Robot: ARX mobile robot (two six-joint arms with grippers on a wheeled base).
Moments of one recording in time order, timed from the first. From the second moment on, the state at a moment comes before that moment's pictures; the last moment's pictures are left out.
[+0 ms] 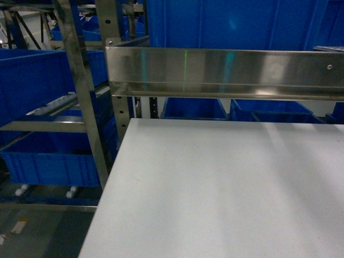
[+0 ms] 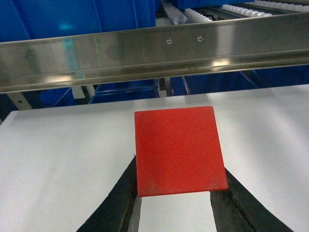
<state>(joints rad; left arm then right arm) 0.00 0.01 0.01 0.00 0.00 0.00 -0.15 0.63 0.25 0.17 -0.11 0.08</state>
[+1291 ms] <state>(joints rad) 0.00 0.01 0.01 0.00 0.00 0.00 -0.15 0.63 0.25 0.17 -0.11 0.08</state>
